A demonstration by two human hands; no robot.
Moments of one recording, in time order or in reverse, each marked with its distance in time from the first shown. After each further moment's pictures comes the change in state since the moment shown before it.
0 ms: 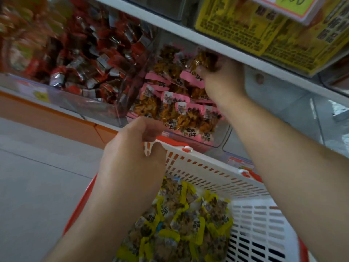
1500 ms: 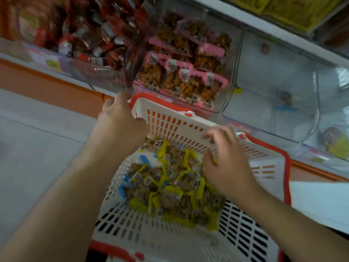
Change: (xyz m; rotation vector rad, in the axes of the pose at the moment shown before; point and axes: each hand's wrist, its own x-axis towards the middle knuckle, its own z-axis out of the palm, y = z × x) left_hand 0.023 -0.040 -0.018 0.363 -0.017 -0.172; right_hand -0.218 0.056 -0.058 -0.338 -0.419 -0.147
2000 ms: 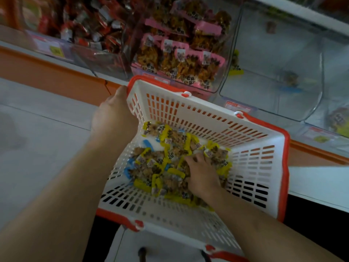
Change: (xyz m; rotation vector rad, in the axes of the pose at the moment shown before) left_hand -0.027 -0.020 0.017 0.204 0.061 0.082; right_hand -0.060 0.065 0.132 -0.296 -0.604 0.221
